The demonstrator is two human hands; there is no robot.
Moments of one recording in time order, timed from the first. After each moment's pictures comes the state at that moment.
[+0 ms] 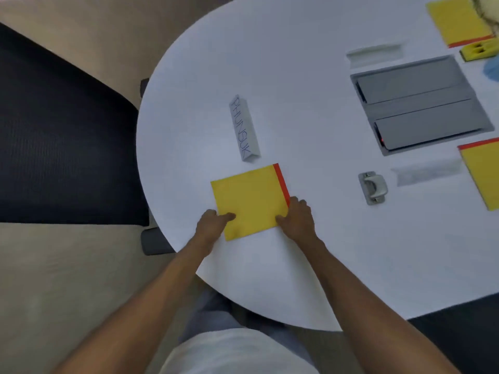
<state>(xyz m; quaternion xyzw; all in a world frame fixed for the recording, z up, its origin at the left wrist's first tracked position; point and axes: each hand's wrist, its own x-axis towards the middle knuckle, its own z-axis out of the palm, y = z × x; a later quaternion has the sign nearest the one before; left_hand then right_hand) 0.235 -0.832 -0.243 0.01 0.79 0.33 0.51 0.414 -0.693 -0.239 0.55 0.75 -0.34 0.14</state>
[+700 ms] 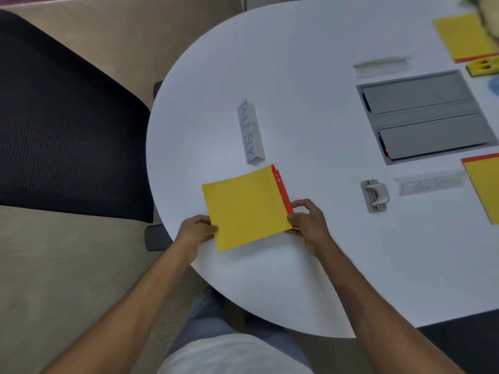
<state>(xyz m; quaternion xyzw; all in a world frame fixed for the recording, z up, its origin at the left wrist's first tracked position) 0.224 -0.878 -0.228 -0.07 0.73 0.45 0.51 0.436 -0.690 -0.208 0.57 0.44 -0.68 -0.08</state>
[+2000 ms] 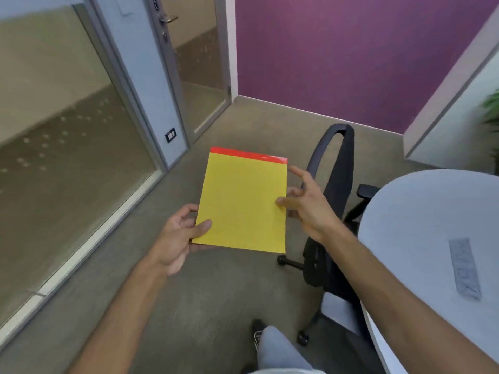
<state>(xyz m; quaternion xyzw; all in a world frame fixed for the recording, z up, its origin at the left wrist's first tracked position) -0.043 -1.379 -0.020 0.01 0.62 0.75 0.25 -0.011 -1.090 0.011 0.15 0.68 -0.72 0.01</state>
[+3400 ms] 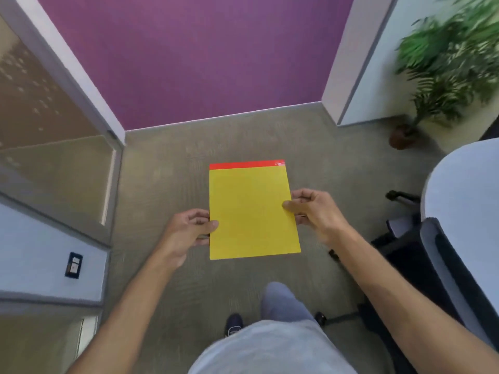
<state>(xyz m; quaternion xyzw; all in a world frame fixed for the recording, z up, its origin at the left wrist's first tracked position) -0.770 -1.150 -0.045 0.15 0.71 0.54 0.43 -0.568 -0.944 -0.031 0.42 0.54 -0.72 -0.15</state>
